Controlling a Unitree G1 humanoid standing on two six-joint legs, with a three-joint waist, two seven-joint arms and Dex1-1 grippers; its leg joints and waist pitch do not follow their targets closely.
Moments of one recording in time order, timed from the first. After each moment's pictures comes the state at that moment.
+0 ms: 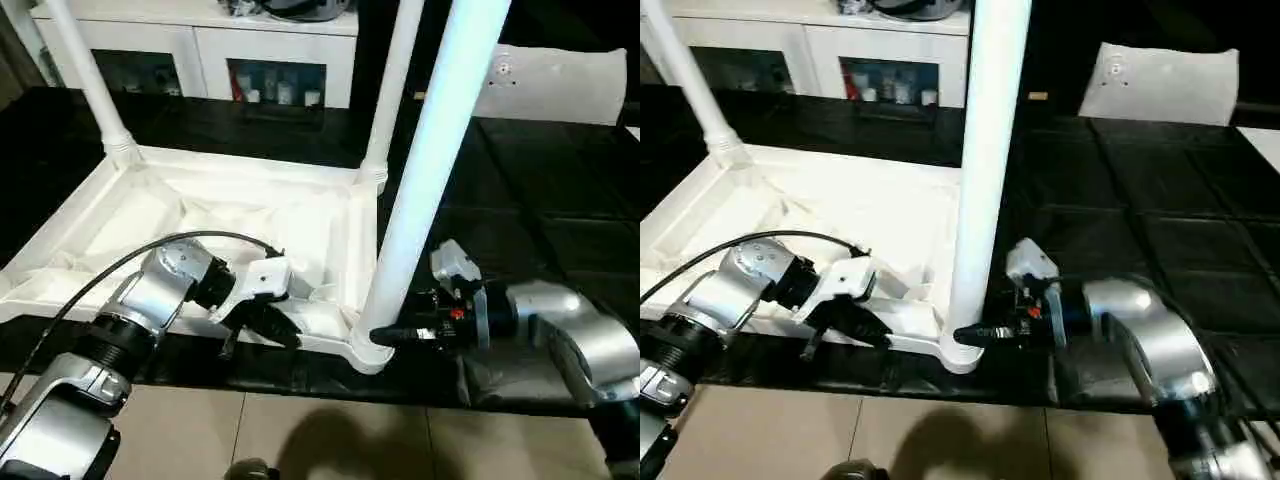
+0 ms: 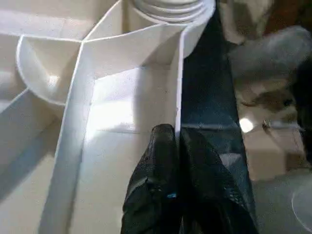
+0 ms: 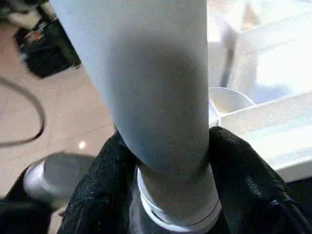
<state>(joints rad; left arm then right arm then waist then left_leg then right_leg) -0.64 0.47 -0.40 0.52 0.03 0.17 -1.46 -0.28 -0.48 0.14 -0.01 0.35 0.57 1.14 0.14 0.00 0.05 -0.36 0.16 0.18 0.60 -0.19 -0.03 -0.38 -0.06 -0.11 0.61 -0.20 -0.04</state>
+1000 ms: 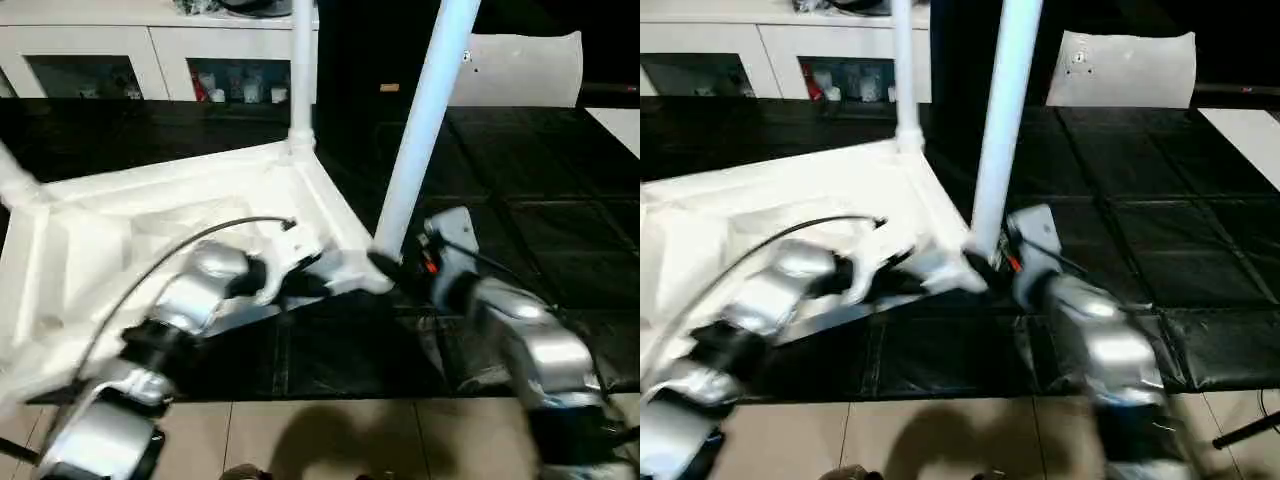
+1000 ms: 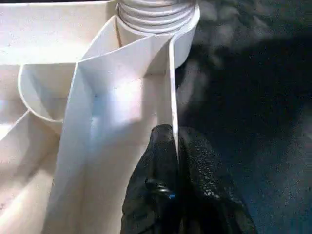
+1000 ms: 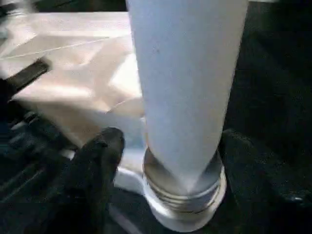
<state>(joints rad) -0.62 0.36 -0.32 0.49 0.06 0.27 -1.14 -0.27 -0.30 0.04 -0.02 0.22 0.54 0.70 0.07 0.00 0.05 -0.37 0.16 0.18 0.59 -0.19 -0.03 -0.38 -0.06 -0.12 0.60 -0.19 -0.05</state>
